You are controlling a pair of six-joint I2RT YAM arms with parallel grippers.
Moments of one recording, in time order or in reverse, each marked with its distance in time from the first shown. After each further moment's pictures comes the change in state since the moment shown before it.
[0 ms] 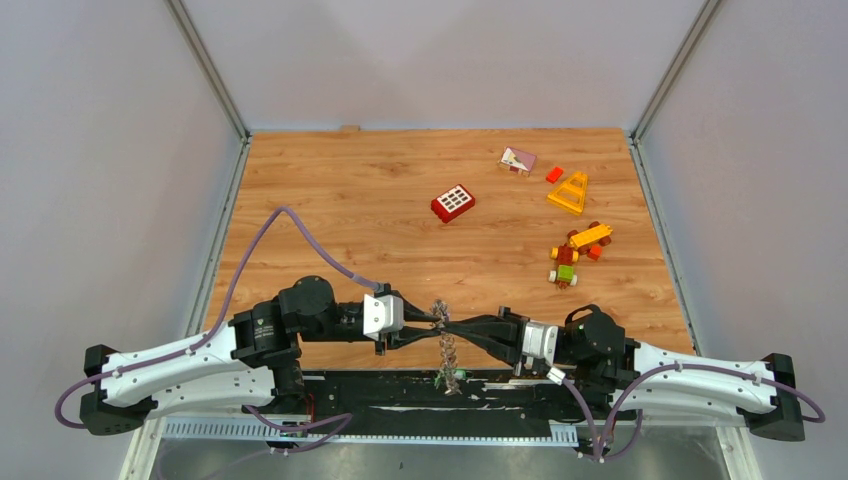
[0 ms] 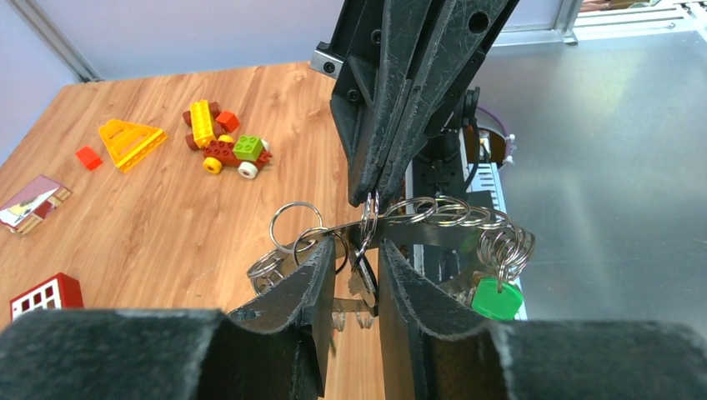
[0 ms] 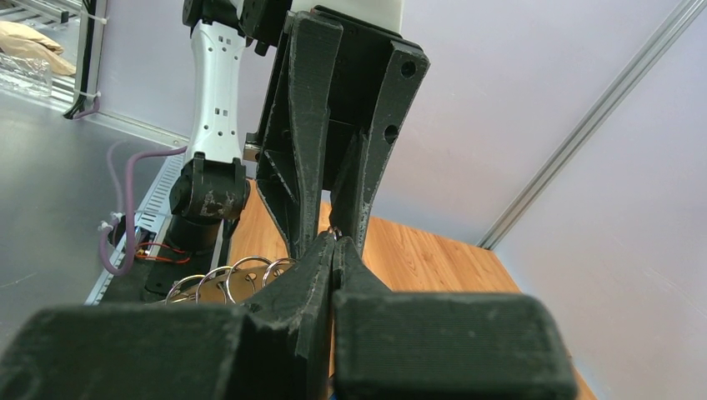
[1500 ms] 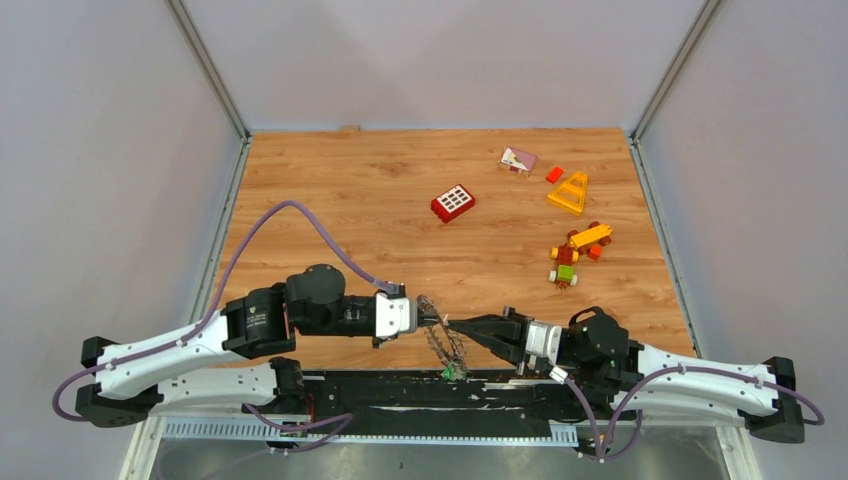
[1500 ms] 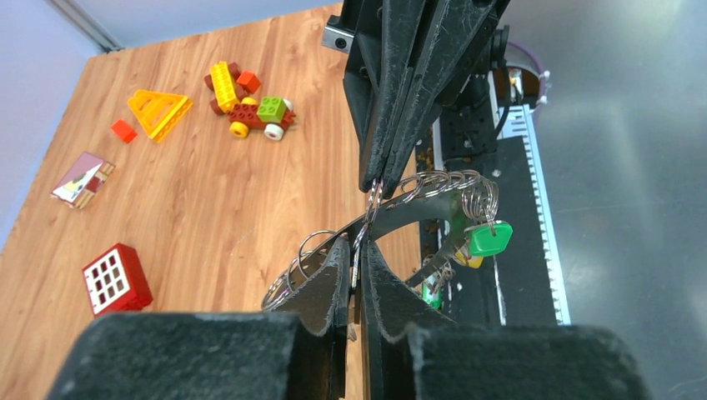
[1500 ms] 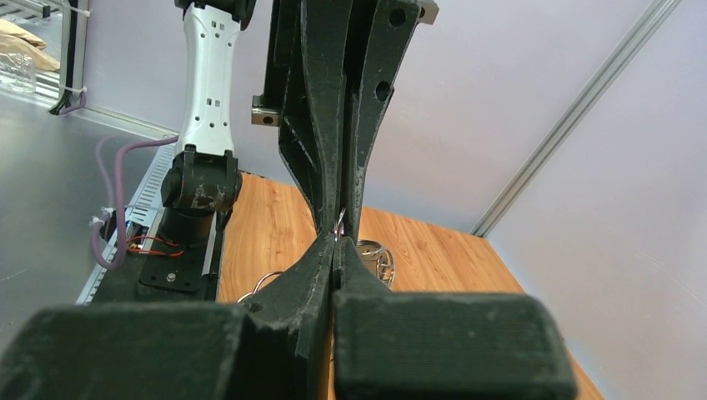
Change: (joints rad) left arm -0.008 0.074 0.179 -0.251 -0.058 0.131; right arm 0.000 -0.048 -0.023 -0.024 0.027 0.004
